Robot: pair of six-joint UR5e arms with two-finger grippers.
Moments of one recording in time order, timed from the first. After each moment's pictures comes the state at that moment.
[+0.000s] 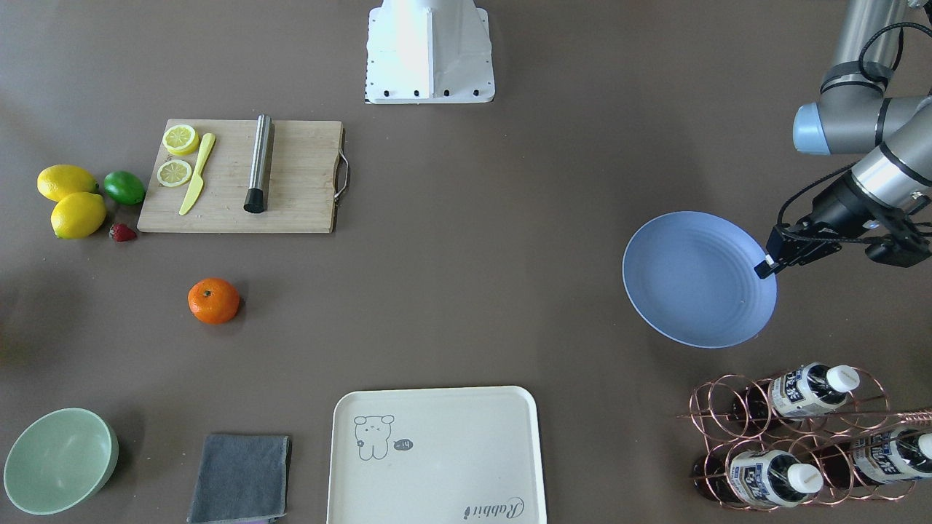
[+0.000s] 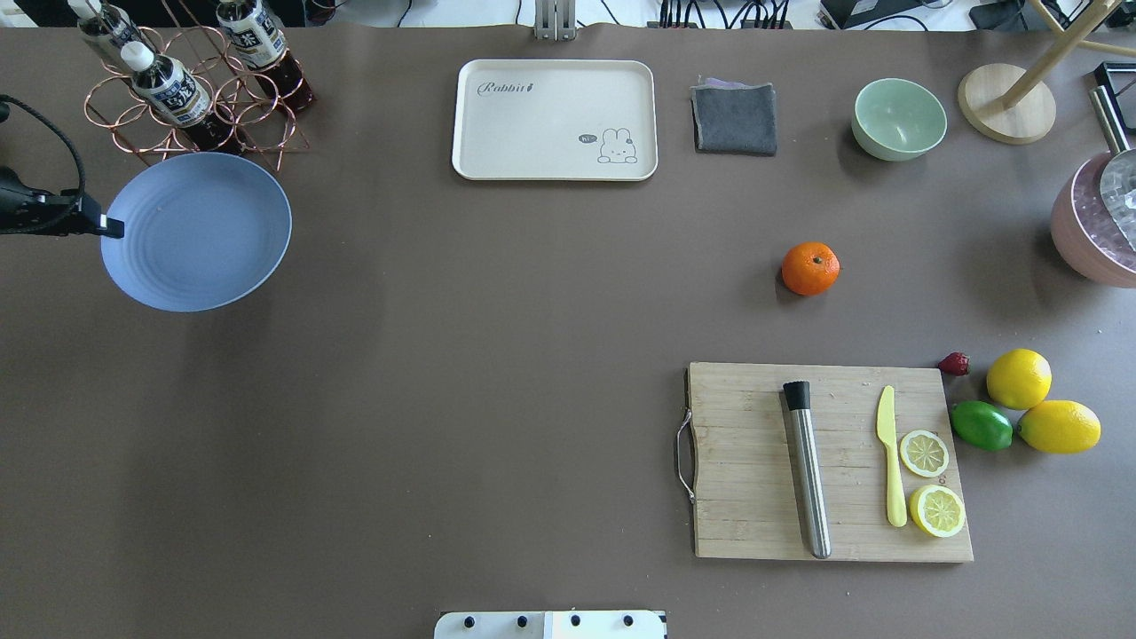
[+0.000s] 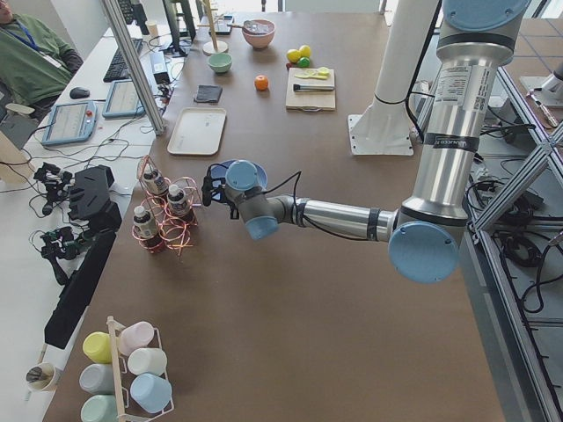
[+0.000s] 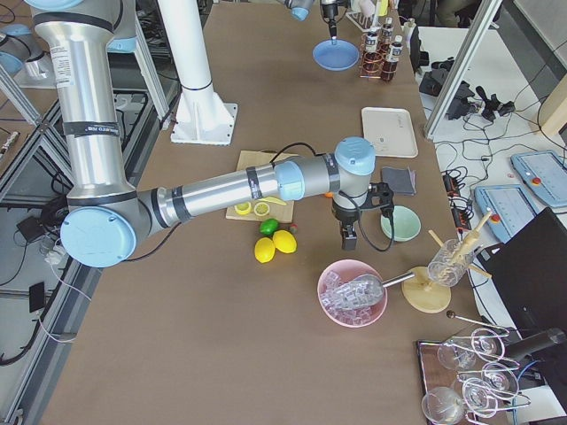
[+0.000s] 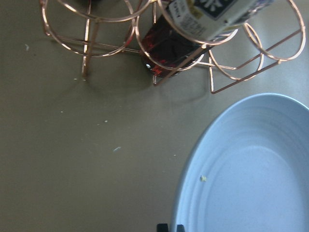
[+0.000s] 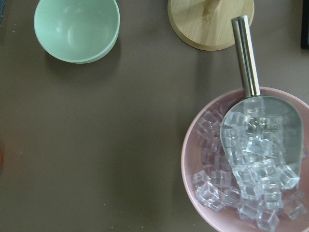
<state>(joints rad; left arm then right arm) -1.07 -1.72 -1.54 -2.50 -2.27 -1.15 1.41 -1.44 1.77 -1.62 2.34 0.22</state>
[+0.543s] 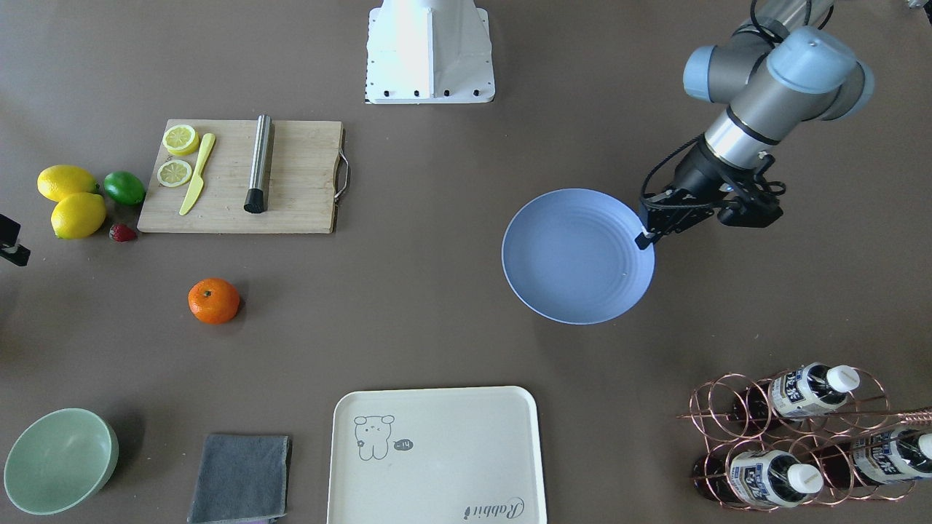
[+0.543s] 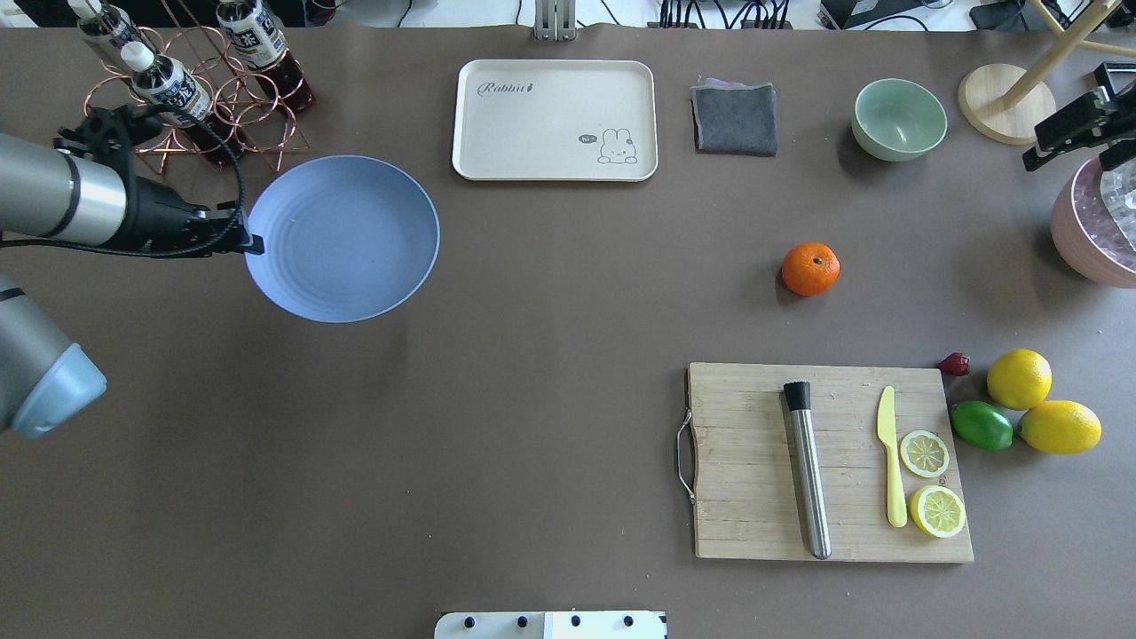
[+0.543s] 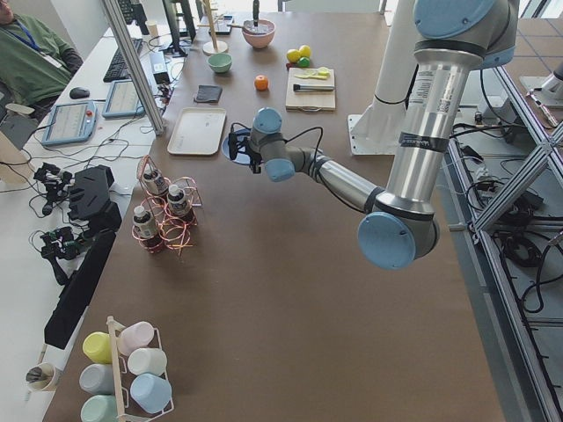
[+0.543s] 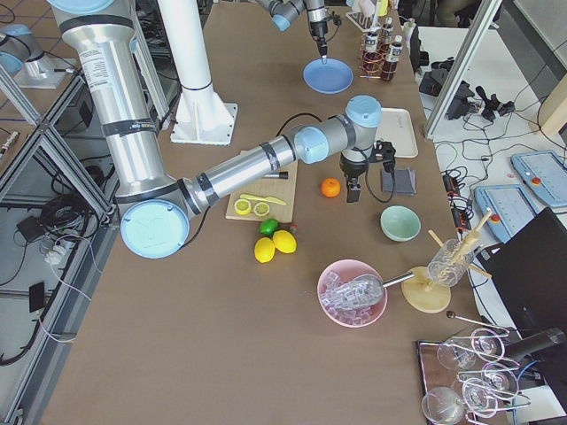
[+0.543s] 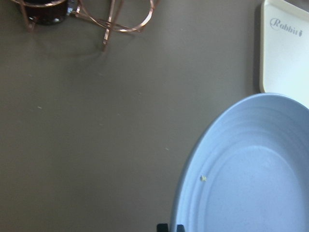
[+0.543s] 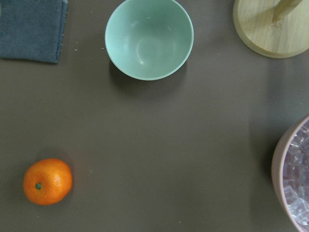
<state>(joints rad) -0.77 -1.84 -1.80 -2.17 -1.99 -1.39 1.23 -1.30 1.80 -1.62 2.32 0.50</state>
